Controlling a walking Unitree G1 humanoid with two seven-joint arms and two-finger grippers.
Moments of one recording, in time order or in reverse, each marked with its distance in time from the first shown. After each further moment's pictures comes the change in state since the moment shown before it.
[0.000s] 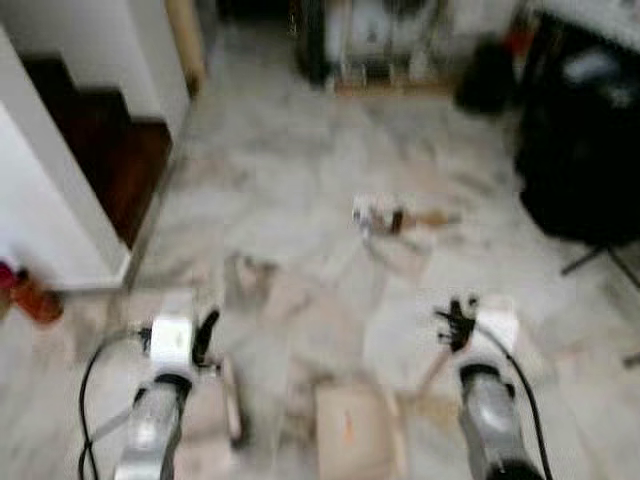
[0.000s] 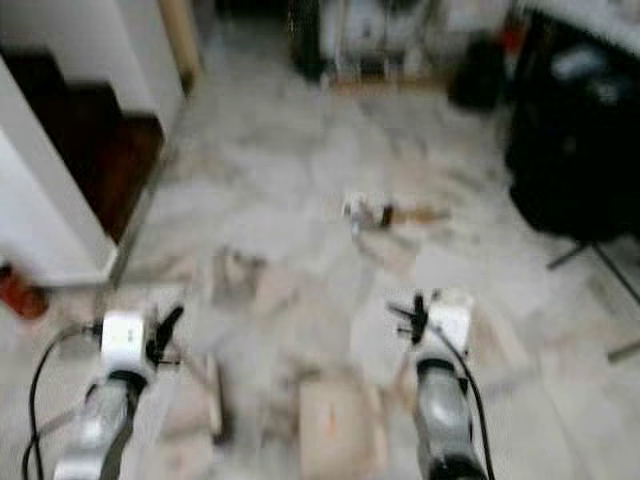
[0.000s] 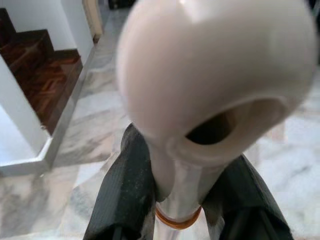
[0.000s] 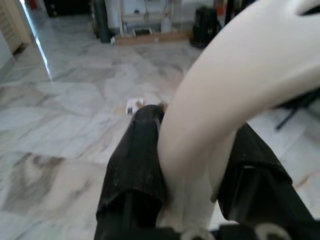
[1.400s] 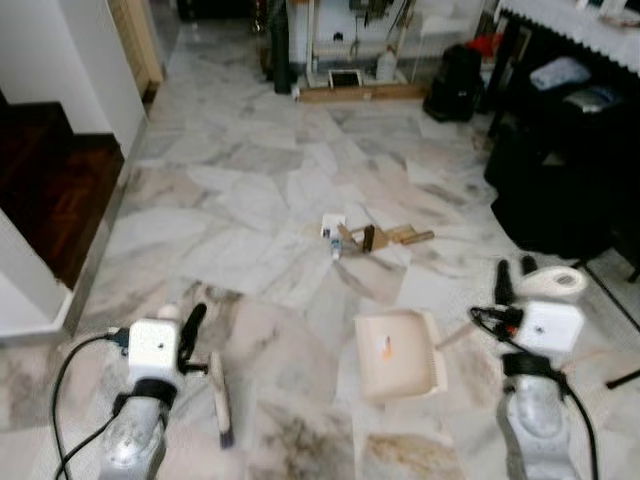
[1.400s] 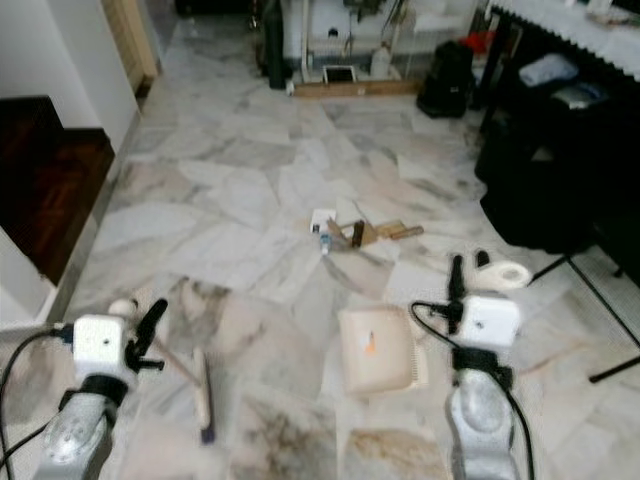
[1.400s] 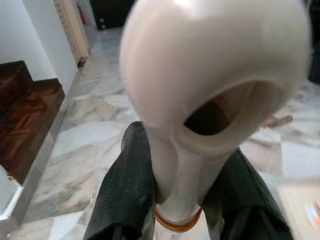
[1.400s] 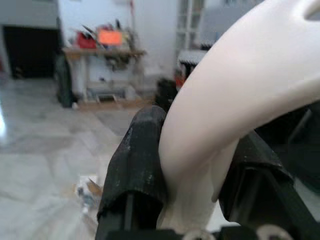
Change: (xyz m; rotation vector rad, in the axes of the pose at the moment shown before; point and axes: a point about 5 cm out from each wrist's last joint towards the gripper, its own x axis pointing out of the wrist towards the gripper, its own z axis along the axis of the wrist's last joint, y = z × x) left arm -0.024 0.004 0.026 0.022 -0.038 0.029; right arm -0.032 -0.037 0.046 -0.091 -0.239 -0.096
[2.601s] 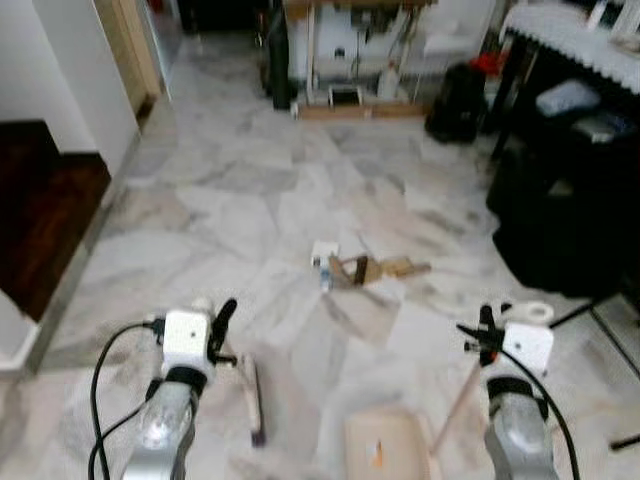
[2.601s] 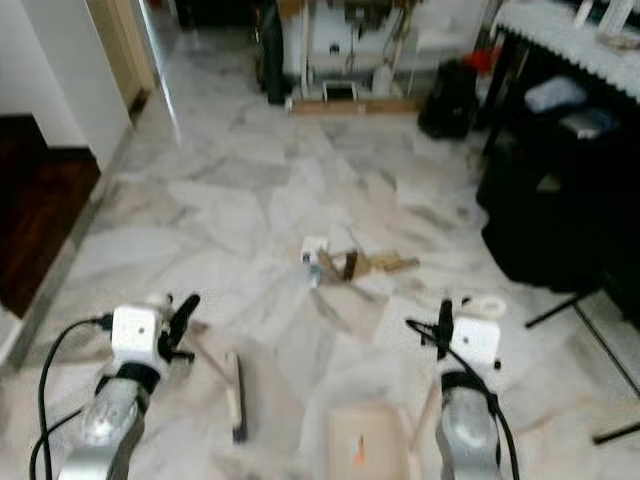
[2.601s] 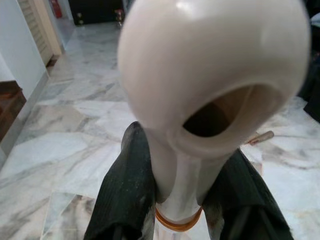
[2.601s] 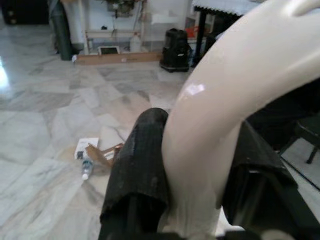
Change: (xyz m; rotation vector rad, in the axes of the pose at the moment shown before) left arm 0.018 -0.012 -0.006 -0.013 0.017 -0.038; right arm -0.002 0.031 -0.033 0.046 0.208 0.066
